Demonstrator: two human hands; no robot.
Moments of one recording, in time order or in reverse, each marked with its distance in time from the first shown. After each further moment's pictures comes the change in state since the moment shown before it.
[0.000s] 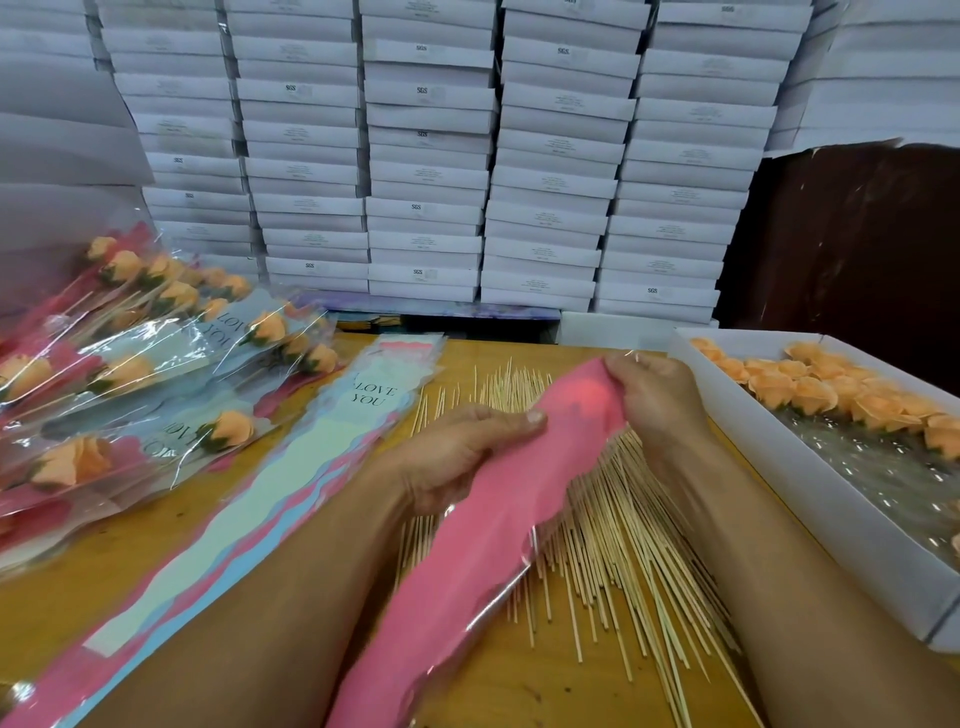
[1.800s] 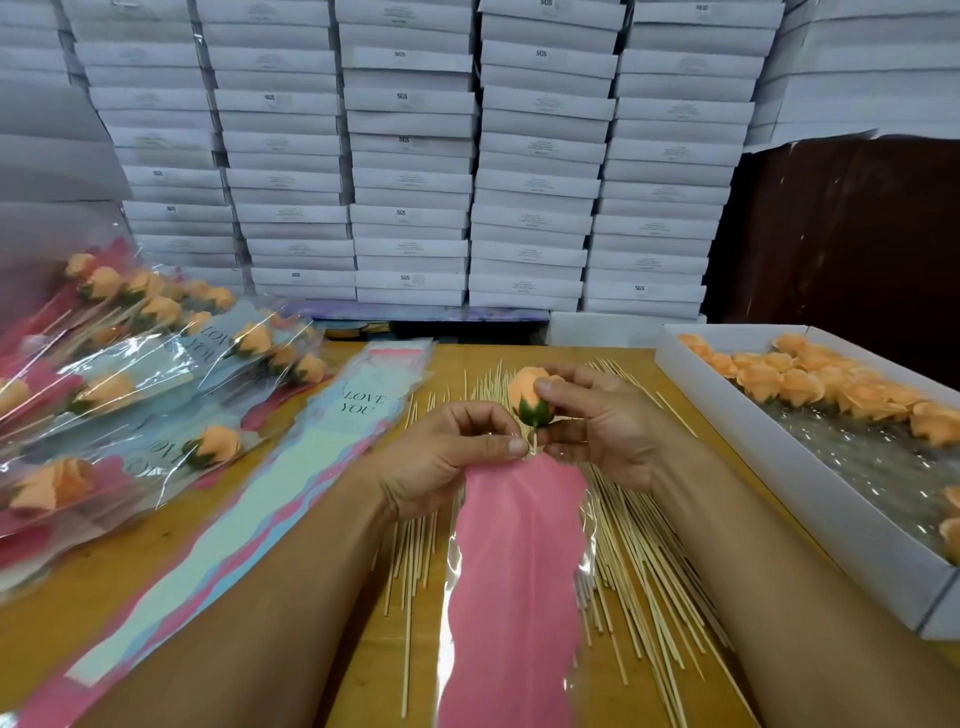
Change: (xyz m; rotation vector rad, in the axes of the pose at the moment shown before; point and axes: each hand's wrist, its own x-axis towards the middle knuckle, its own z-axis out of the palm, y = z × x) left_hand 0.000 0.001 0.001 0.011 -0.006 0.203; right_hand -0.014 -0.004 0.007 0.224 -0.487 0.261
